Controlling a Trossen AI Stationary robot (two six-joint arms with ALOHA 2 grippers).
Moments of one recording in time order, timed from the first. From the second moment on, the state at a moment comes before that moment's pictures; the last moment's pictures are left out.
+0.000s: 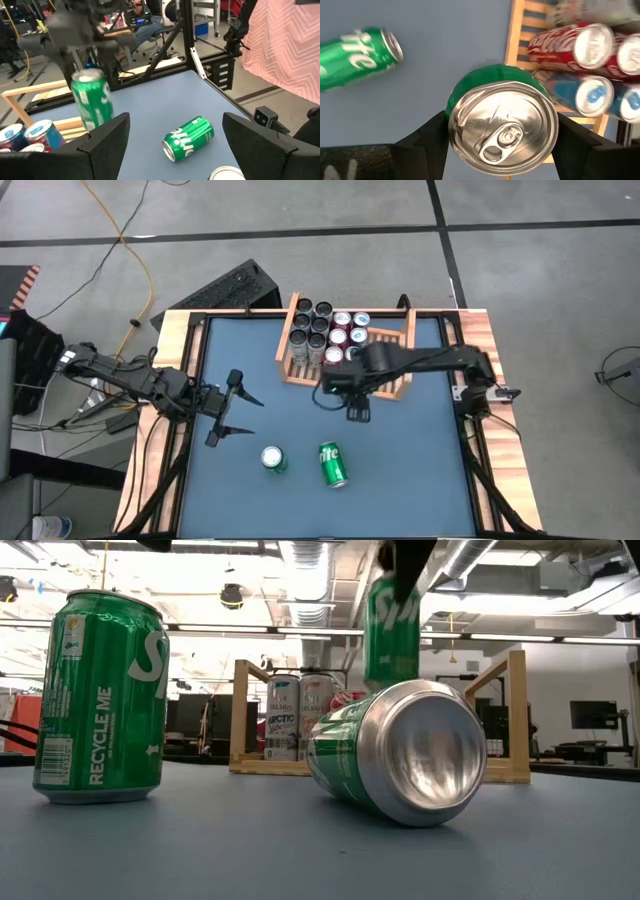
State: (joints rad) left arm -0.31 0.67 0.59 0.02 -0.07 0.14; right arm 0.09 1.92 2.07 -1.56 0.21 0.14
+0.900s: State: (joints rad) left arm -0.31 0.67 0.59 0.04 -0.12 0.09; right arm -0.66 1.61 1.56 -1.25 0.13 -0.23
